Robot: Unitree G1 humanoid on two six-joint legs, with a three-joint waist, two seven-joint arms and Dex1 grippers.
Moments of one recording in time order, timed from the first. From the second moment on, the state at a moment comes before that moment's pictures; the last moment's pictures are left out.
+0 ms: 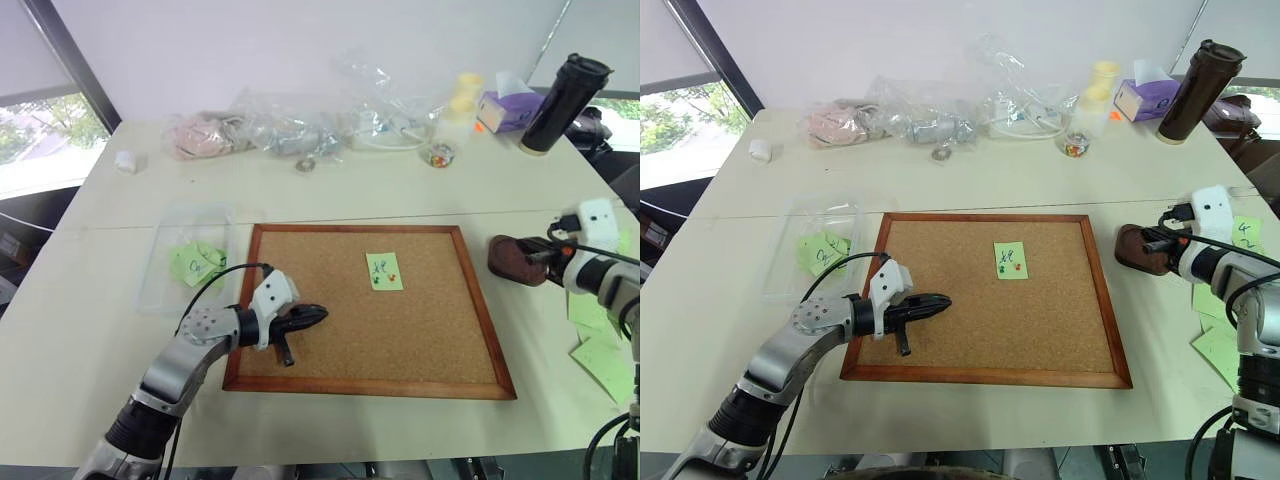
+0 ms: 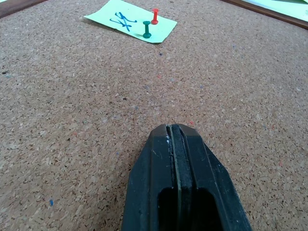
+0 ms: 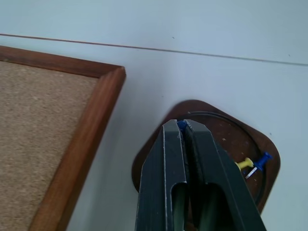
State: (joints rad) left arm -0.18 0.47 -0.28 -0.21 -0.29 0.40 -0.83; right arm -0.30 -0.81 -0.40 0.05 0.35 0.79 0.63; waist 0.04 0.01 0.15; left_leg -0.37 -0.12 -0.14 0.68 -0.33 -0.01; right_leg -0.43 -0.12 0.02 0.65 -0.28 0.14
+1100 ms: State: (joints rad) left arm -0.17 0.47 -0.29 -0.20 -0.27 0.37 -0.84; right arm -0.28 -0.74 -0.36 0.20 0.36 0.70 0.60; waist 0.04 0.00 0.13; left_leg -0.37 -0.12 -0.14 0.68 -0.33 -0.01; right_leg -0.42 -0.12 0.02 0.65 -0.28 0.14
